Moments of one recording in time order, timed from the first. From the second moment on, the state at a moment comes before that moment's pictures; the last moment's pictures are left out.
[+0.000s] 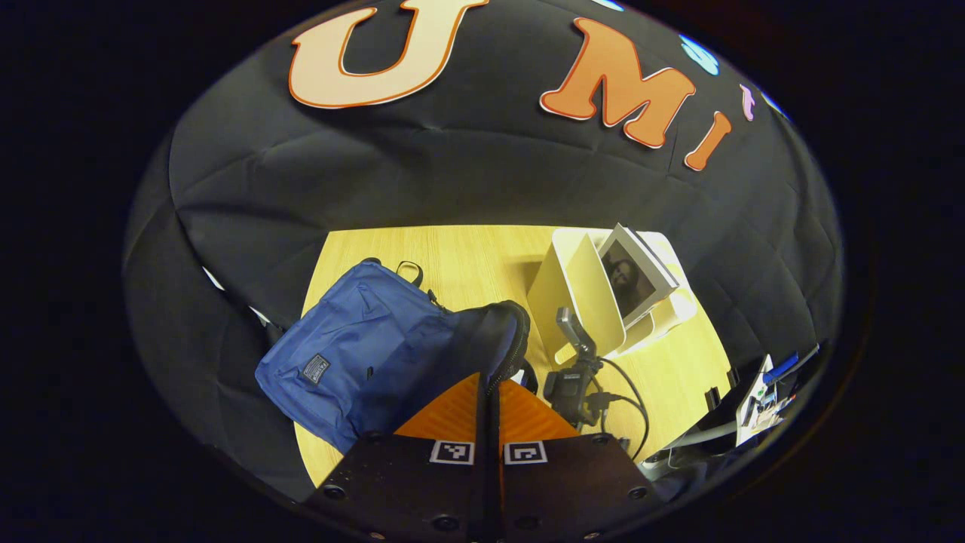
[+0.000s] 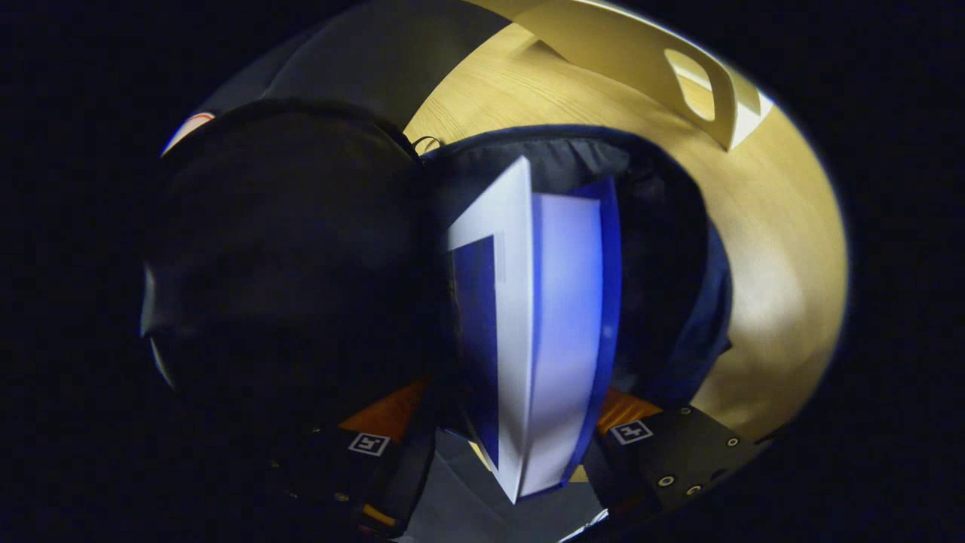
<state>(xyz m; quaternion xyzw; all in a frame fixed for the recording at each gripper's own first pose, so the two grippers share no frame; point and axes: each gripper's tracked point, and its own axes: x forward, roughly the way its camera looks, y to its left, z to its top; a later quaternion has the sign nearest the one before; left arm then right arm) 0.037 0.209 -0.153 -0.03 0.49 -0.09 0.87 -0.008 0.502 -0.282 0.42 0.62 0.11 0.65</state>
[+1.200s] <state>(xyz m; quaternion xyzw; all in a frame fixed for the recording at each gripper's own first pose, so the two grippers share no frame) 0.035 0.189 -0.169 0.06 0.48 -0.07 0.87 0.053 0.197 -0.149 0.25 0.50 0.08 0.83</state>
